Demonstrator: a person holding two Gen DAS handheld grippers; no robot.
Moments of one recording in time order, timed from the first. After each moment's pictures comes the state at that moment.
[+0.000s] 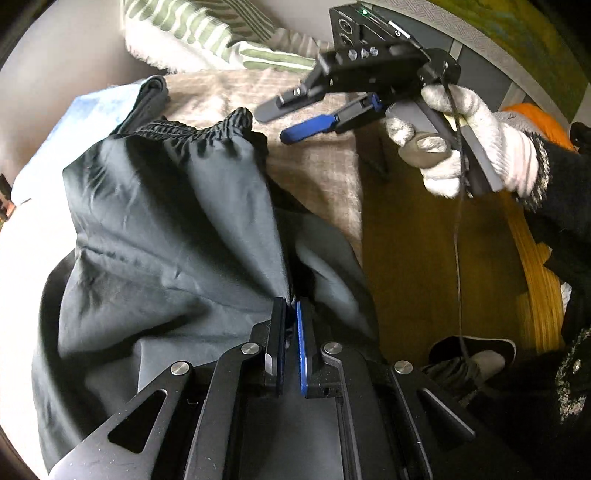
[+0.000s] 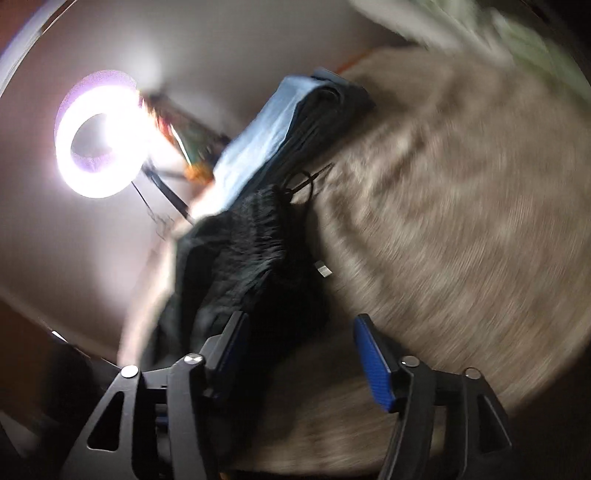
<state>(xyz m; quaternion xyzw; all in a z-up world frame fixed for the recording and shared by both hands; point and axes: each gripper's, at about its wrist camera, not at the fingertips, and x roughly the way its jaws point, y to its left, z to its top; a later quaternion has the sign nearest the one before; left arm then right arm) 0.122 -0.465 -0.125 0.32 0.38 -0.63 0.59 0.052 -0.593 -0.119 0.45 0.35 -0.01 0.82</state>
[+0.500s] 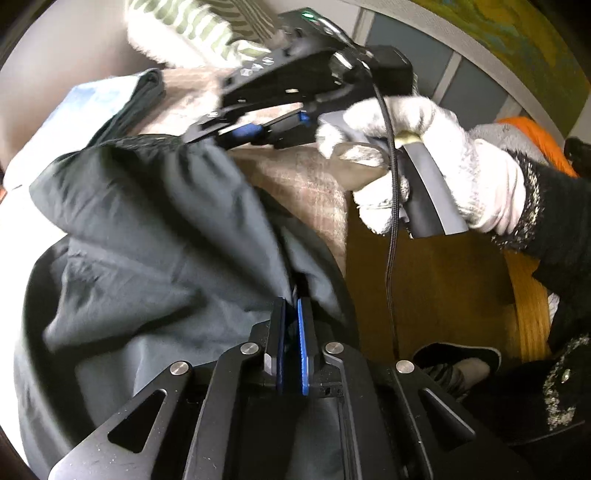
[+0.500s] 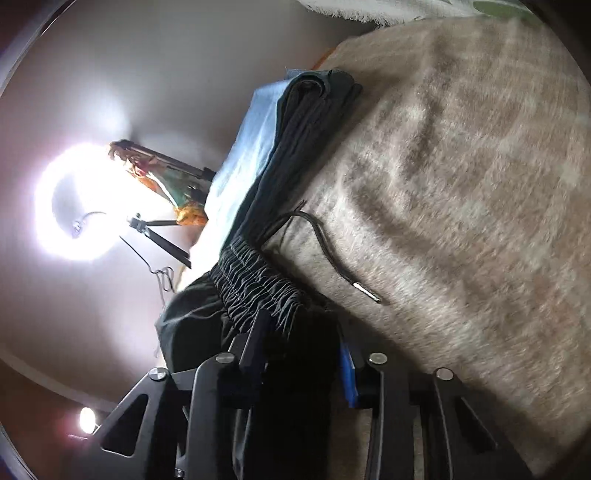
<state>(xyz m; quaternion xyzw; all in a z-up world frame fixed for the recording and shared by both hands) 0.121 -0.450 -0.120 0.28 0.40 -0.64 0.59 0.112 -0.574 -0.127 0.48 0.31 -0.08 0.82</state>
